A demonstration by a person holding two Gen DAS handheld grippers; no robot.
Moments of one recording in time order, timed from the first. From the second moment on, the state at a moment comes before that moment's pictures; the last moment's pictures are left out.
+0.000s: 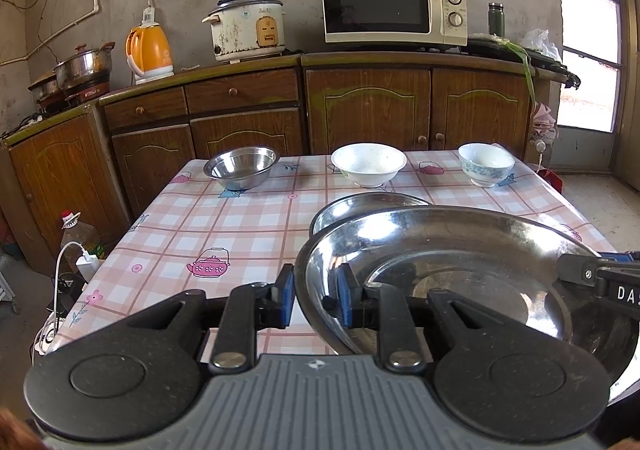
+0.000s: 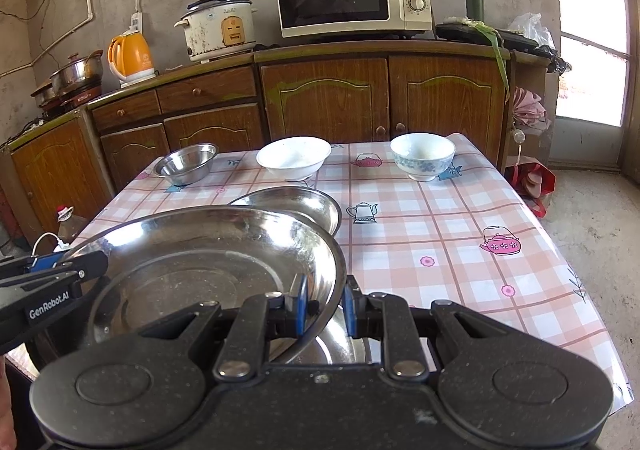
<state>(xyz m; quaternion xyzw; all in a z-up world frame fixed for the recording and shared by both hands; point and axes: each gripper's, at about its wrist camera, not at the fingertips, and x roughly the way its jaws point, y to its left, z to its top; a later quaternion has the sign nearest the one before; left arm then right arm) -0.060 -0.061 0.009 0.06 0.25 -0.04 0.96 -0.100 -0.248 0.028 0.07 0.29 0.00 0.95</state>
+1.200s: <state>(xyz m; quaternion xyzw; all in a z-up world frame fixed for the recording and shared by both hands) -0.063 -0.071 -0.017 0.07 0.27 -0.05 0.96 -0.108 -0.262 -0.002 0.09 0.28 0.00 0.96</state>
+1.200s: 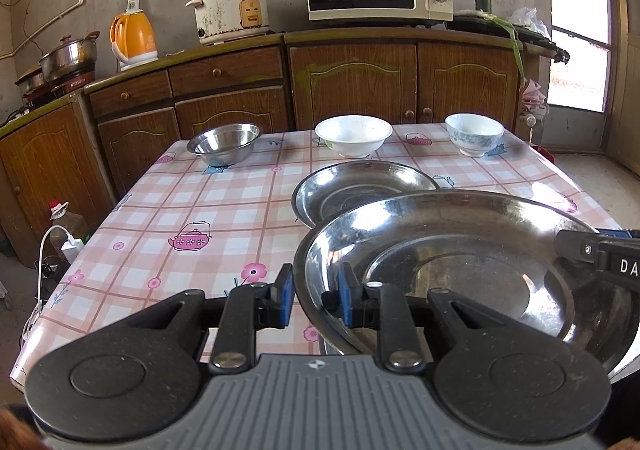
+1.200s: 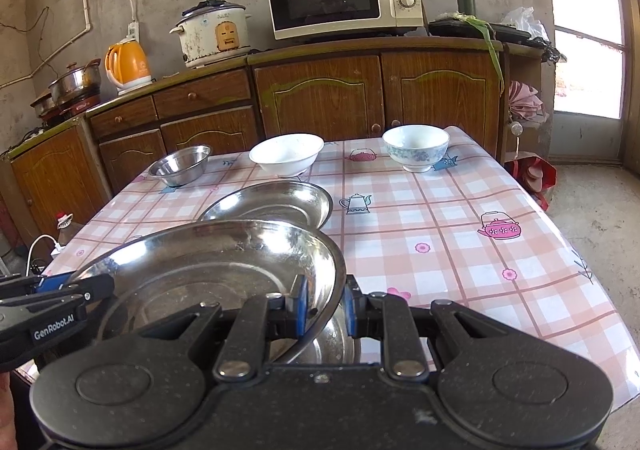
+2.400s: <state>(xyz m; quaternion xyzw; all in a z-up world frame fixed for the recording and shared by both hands) -0.046 -0.071 -0.049 0.08 0.34 -0.06 0.94 -0.093 -0.263 -0.035 0.09 0.32 0.00 0.94</state>
